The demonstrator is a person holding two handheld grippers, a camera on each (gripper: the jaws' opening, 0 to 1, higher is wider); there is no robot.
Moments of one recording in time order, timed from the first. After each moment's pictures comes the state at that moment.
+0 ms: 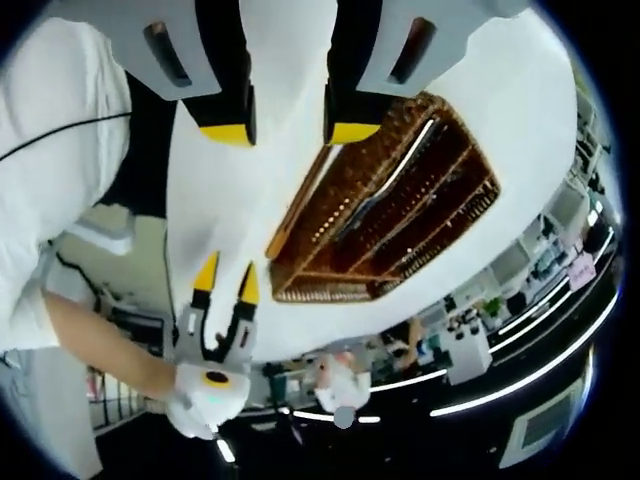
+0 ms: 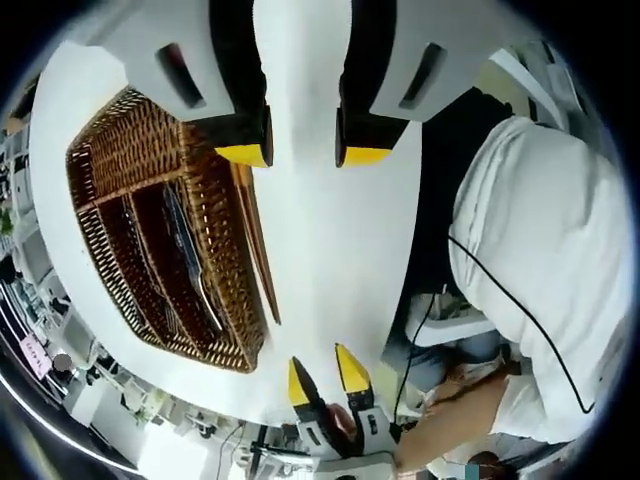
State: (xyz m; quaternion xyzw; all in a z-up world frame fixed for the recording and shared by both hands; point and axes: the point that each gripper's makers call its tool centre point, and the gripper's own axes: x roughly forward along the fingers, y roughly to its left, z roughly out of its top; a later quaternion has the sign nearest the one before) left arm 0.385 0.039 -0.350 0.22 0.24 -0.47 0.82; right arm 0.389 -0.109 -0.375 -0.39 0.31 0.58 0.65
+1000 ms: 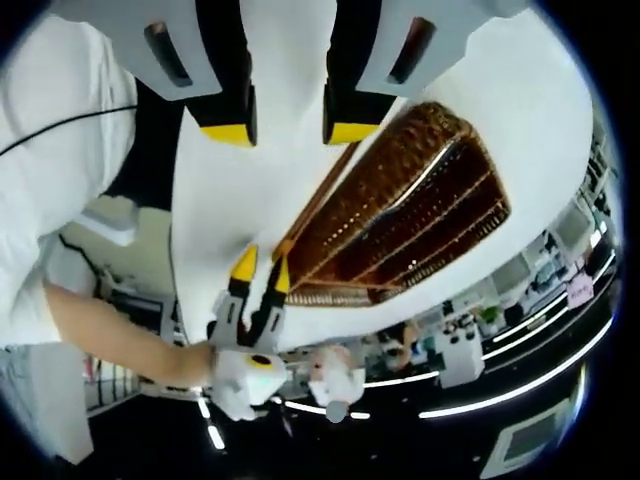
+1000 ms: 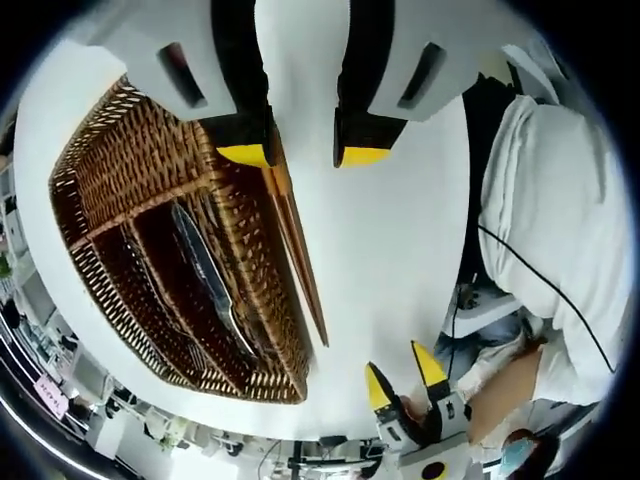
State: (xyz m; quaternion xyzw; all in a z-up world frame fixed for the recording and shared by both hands) left arm 0.376 0.042 -0.366 0.18 0.23 -0.48 0.83; right arm 0.429 -0.109 -0.400 -0.35 0.35 0.54 0.68
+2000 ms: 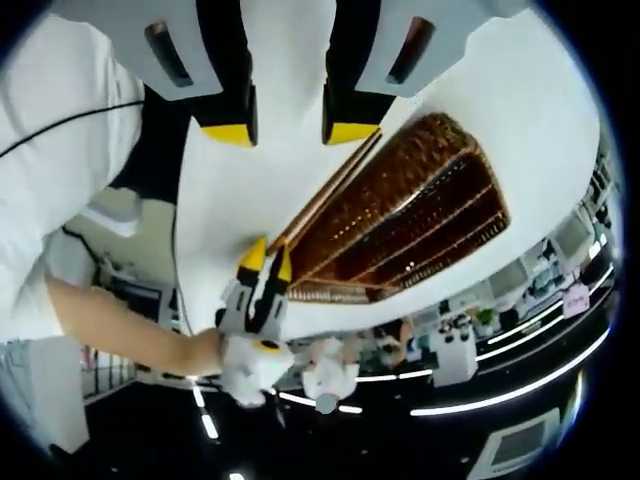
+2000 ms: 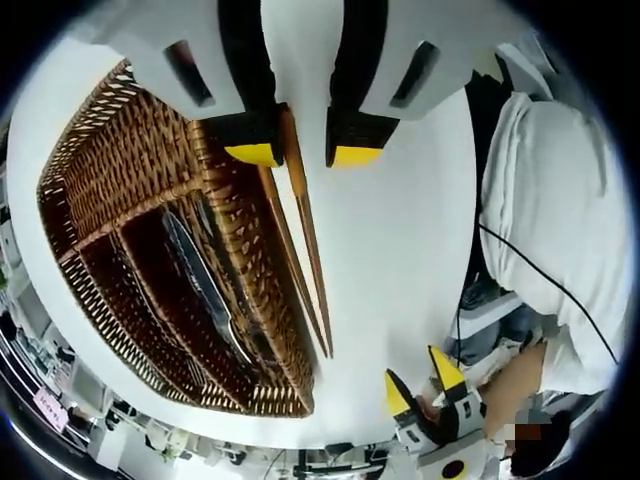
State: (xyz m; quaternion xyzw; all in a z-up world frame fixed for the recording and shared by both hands) left arm 0.366 0.043 -0.367 0.15 0.22 -0.48 0.84; right arm 0.428 -0.109 -0.412 -0.34 0.37 0.54 0.67
